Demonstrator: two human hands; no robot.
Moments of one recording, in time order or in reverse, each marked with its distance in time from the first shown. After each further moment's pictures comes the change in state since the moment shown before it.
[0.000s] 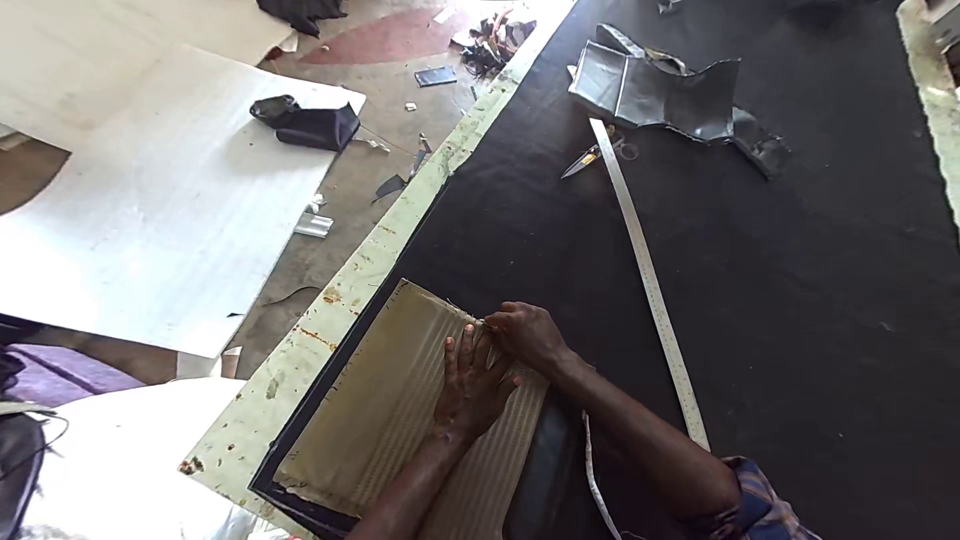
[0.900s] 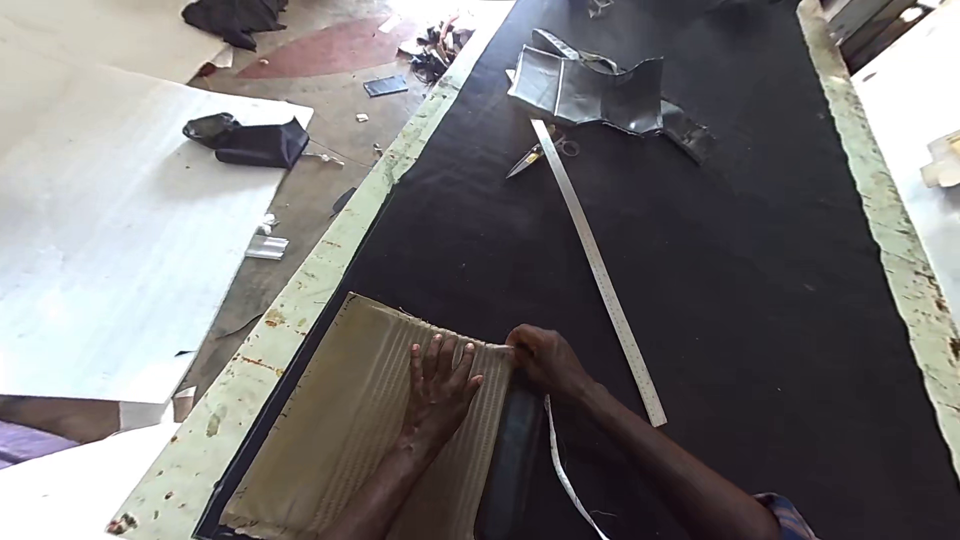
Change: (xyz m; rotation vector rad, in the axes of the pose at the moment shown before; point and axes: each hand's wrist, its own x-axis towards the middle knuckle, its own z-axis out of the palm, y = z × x) left_hand 0.003 0.005 0.000 0.026 -0.010 0.067; right_hand -0.110 0.029 -0.034 0.254 0.137 0.167
